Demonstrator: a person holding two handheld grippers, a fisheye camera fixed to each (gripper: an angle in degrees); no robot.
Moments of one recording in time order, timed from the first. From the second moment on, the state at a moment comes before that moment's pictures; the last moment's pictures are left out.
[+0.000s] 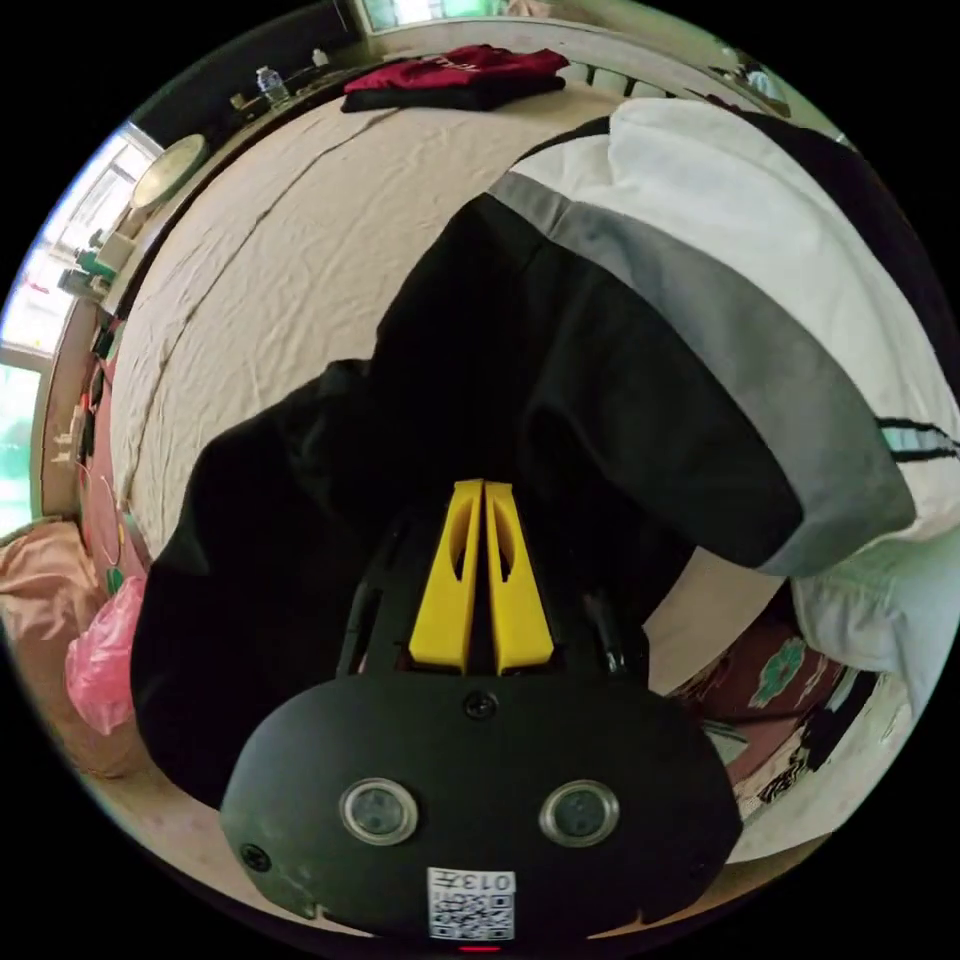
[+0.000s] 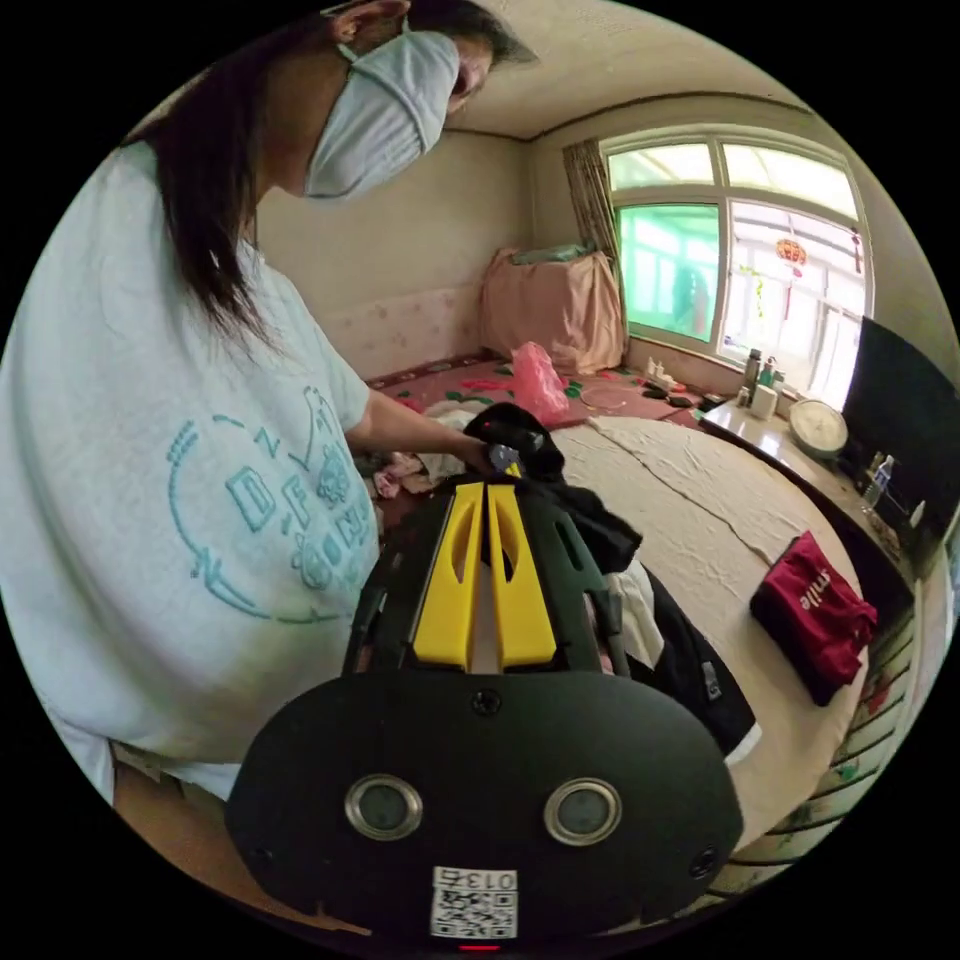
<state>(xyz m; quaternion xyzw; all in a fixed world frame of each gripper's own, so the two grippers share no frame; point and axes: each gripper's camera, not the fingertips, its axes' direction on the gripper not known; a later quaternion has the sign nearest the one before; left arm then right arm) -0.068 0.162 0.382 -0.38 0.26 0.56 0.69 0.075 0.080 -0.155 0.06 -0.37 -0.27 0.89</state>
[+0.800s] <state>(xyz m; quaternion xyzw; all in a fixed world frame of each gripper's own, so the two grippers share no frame) -0.062 0.084 0.230 -0.30 0.35 0.56 0.69 0.150 0.104 -0.071 0.10 -0.20 -0.05 0.97</state>
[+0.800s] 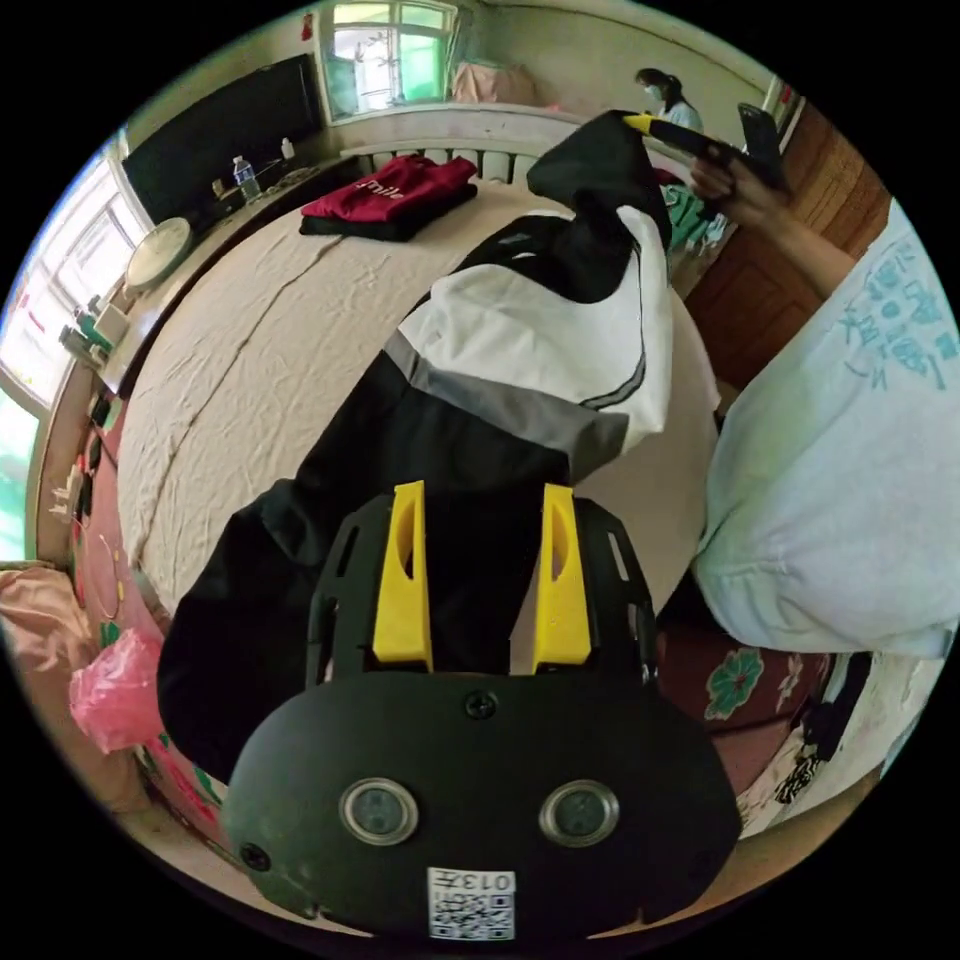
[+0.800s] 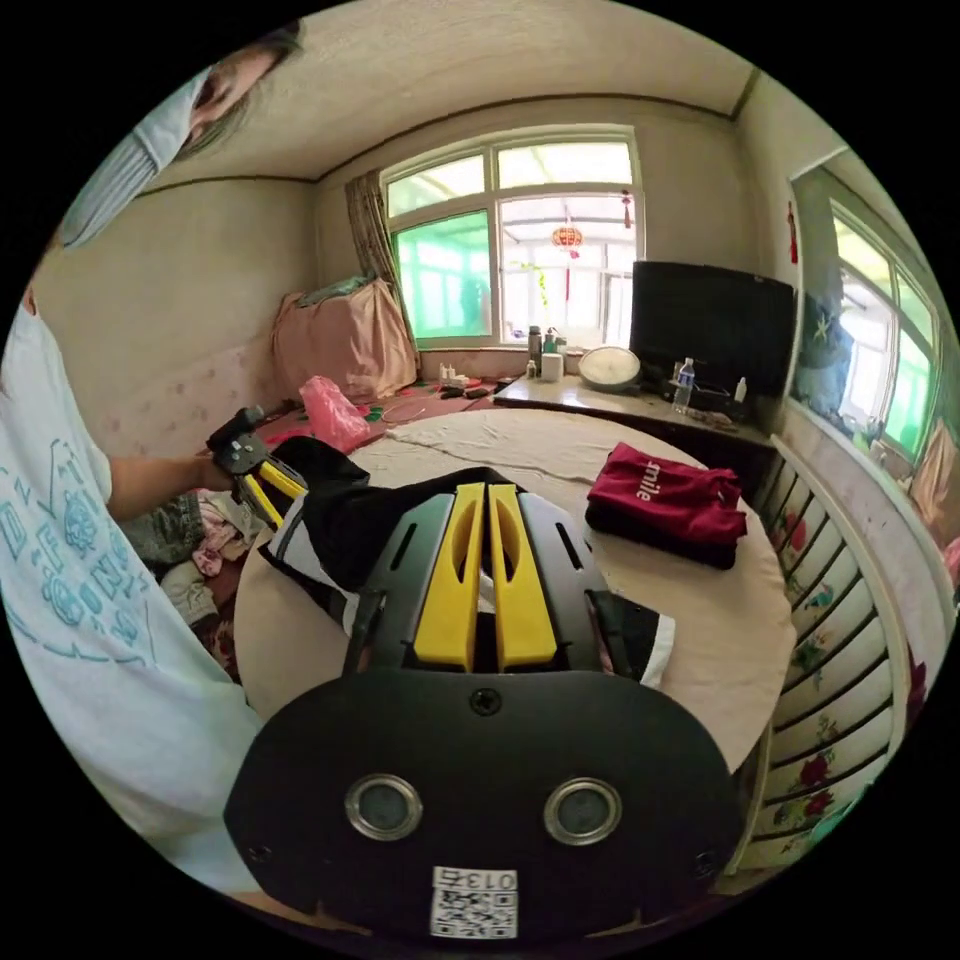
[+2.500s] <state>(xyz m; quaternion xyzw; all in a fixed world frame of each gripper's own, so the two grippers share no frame) 0.041 -0.114 0.385 -0.53 0.38 0.51 0.55 0.215 0.027 0.124 -0.20 -0.11 -0.03 0.97</state>
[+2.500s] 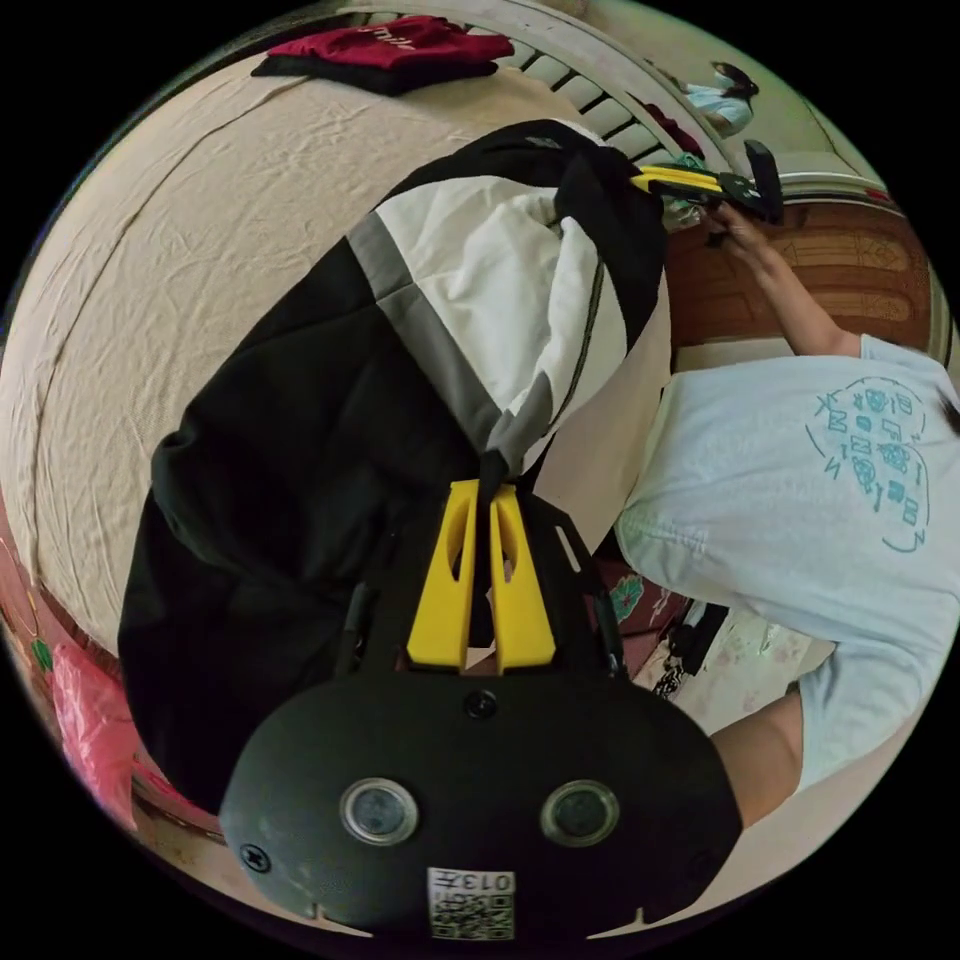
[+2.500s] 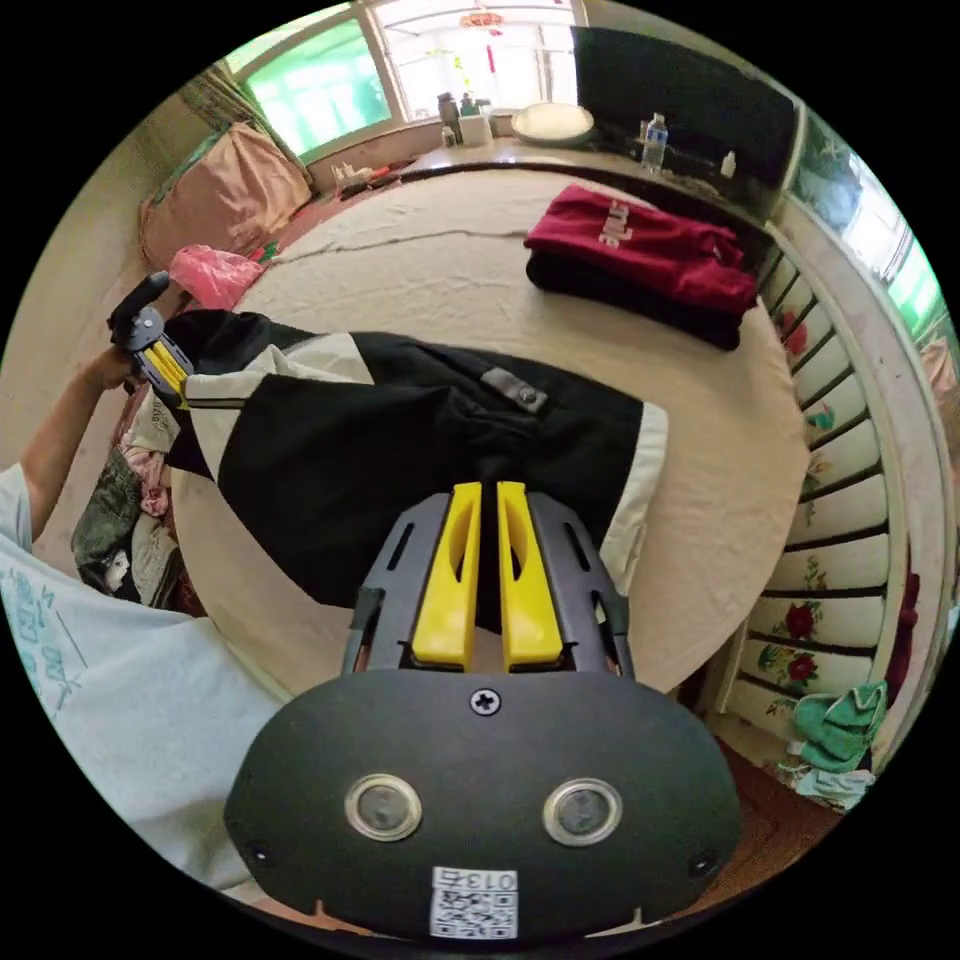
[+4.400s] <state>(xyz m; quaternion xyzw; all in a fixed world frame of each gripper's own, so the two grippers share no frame) -0.032 0.083 0.394 -0.37 0.12 0.26 0.88 0.115 0.039 0.300 -0.26 -0.01 -0.16 0.95</state>
